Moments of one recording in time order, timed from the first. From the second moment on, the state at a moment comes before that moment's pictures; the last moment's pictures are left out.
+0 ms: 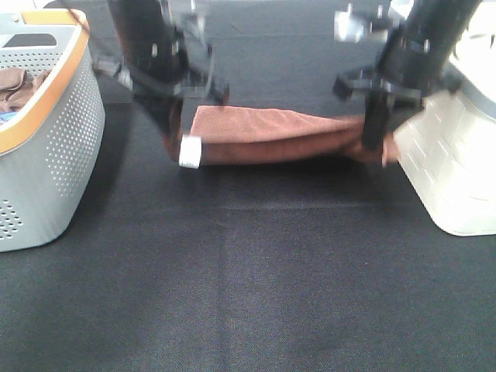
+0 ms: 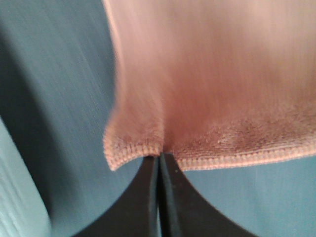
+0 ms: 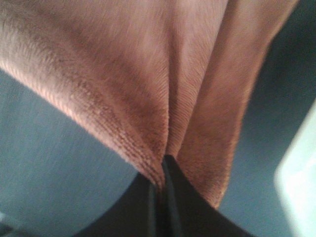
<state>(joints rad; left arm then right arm) -0.53 2.13 -1.86 0.02 1.21 -0.19 0.26 1.92 -1.51 0.17 1.19 -0.19</state>
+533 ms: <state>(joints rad) -0.57 2.10 -1.57 -0.04 1.20 -0.19 0.26 1.92 -1.26 0.26 1.11 -0.20</state>
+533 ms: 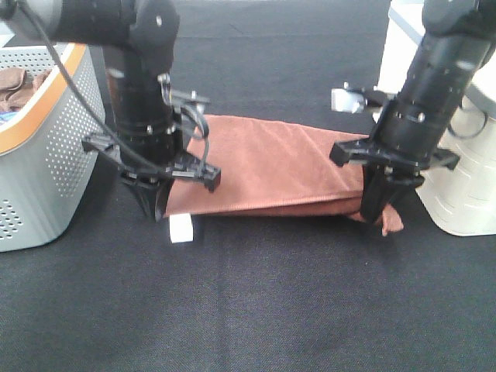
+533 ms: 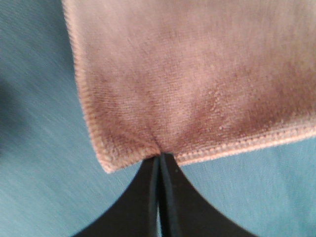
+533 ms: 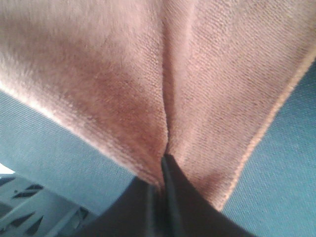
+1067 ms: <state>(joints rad) -0.57 2.08 -1.57 -0.07 1.21 -0.17 0.26 1.91 -1.26 0.30 1.21 -0.20</state>
